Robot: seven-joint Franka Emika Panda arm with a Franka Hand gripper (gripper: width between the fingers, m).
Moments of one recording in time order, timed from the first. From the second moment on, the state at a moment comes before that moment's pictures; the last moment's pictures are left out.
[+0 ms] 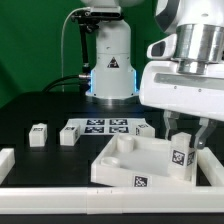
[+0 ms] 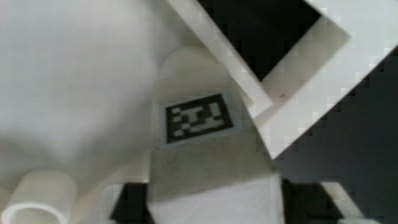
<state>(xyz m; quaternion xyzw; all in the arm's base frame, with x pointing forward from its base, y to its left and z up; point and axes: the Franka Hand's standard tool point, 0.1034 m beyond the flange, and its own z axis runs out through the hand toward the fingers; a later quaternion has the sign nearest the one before) 0.618 0.090 0.082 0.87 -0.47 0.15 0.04</state>
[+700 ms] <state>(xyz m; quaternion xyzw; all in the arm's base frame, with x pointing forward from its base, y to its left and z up) 0.615 0.084 0.082 0.87 -0.47 0.16 0.05</state>
